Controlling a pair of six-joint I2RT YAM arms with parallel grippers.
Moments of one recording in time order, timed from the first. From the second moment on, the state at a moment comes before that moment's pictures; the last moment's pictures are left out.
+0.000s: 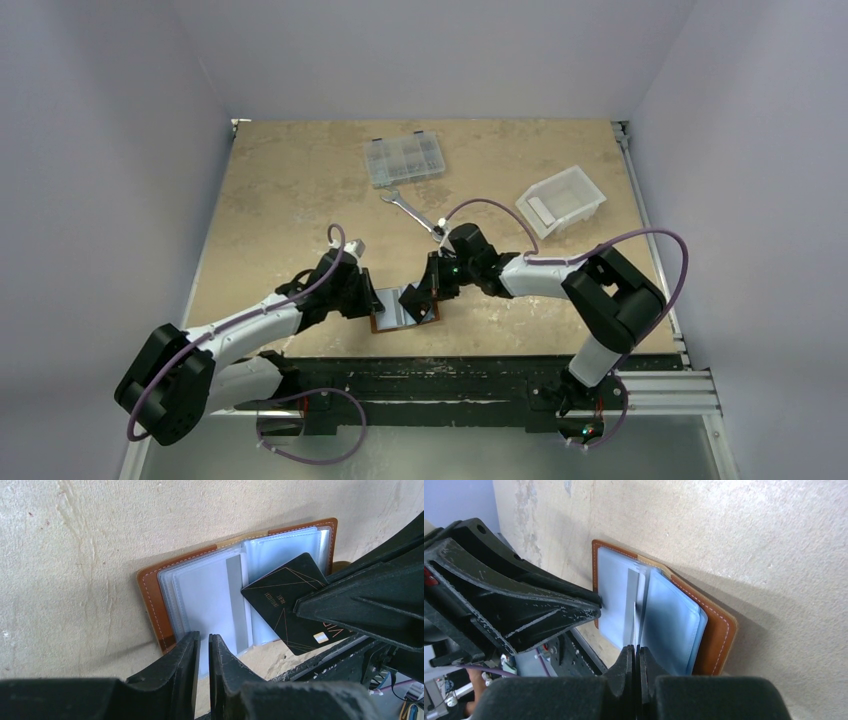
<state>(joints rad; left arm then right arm) -0.60 1.13 0.42 -0.18 0.13 -0.76 0.75 1.67 0.76 0.18 -0.47 0.82</state>
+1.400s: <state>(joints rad) -0.60 1.10 0.39 -0.17 0.13 -0.77 0.76 1.75 0.70 0.39 -0.49 0.86</state>
